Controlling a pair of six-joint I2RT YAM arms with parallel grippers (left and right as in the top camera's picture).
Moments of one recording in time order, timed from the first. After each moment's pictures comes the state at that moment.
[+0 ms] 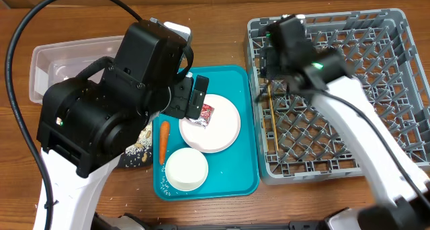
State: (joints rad) left arm -0.59 1.56 2.32 -1.68 -0.22 -0.23; right arm 0.44 1.59 1.63 -0.99 0.18 0.35
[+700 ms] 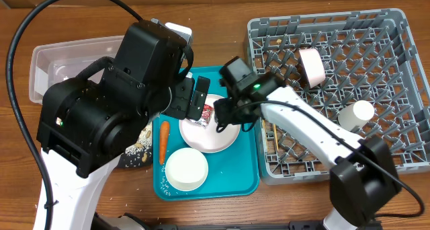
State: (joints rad) left arm -0.59 1.56 2.32 -1.68 -0.20 -0.23; right arm 0.65 1.83 1.41 -0.86 -0.17 0.44
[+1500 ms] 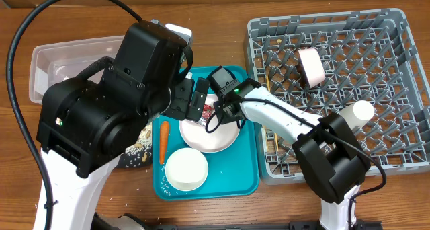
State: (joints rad) left arm -0.59 1.56 2.32 -1.69 -0.20 -0.23; right arm 0.67 2.02 1.40 -0.73 0.10 0.38
